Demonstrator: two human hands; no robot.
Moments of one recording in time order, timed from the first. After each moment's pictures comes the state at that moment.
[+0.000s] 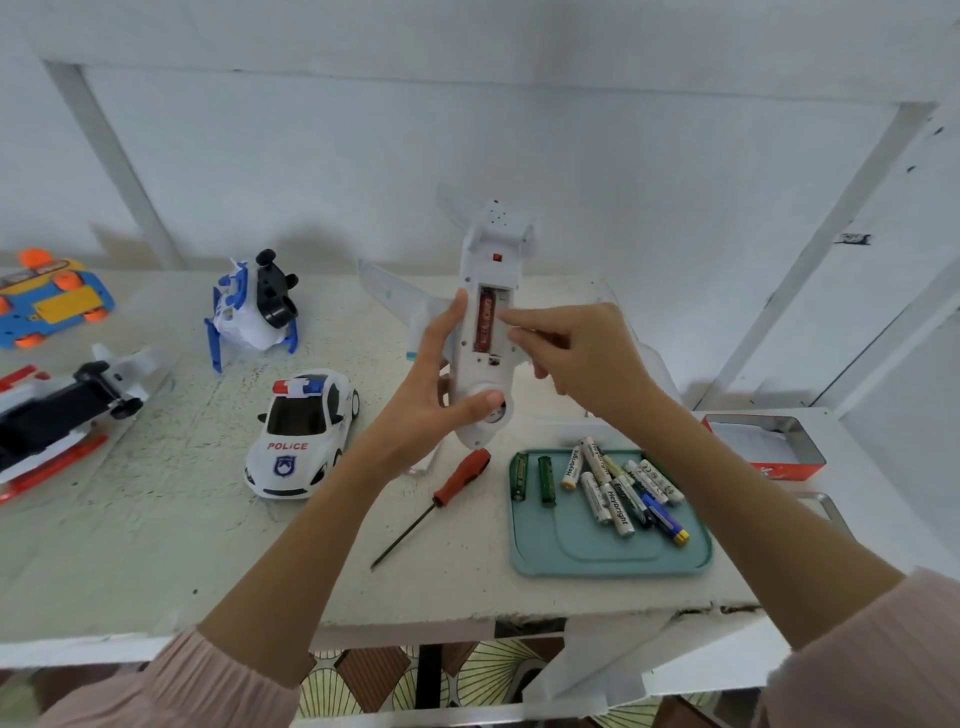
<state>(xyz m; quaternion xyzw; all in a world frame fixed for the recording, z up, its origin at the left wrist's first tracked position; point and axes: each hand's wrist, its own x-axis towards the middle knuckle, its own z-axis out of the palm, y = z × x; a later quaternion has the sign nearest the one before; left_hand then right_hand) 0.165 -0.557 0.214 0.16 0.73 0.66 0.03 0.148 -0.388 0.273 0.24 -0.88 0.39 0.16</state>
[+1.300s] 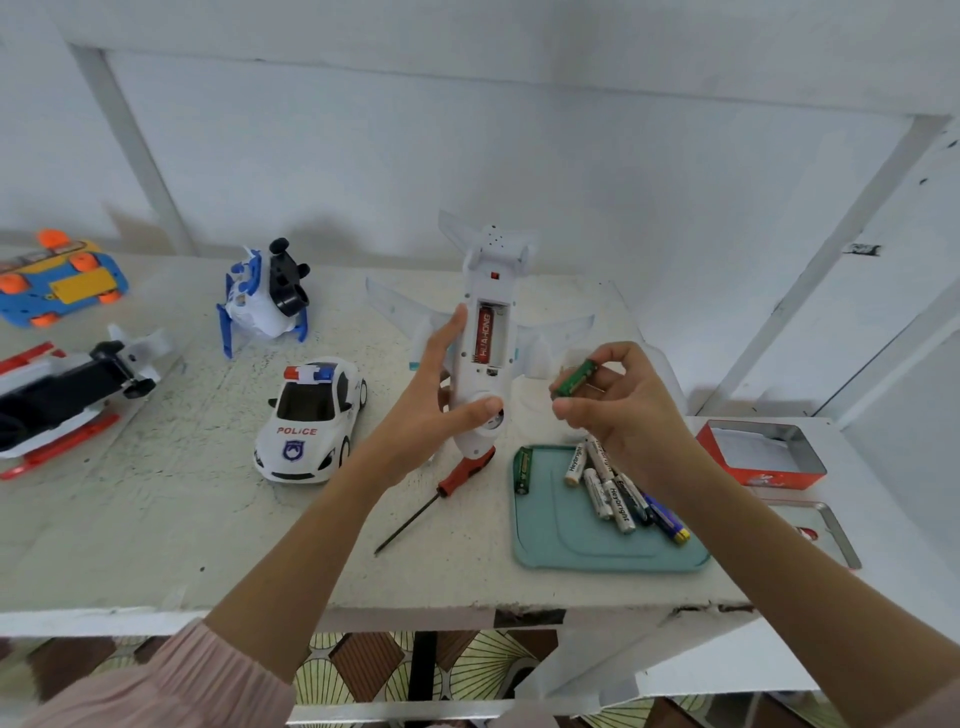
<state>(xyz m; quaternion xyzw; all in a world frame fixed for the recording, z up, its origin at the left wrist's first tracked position) 0.176 -0.561 0.206 0.13 0.73 0.67 0.04 0.176 -0.358 0.231 0.07 -0.59 0.80 -0.08</state>
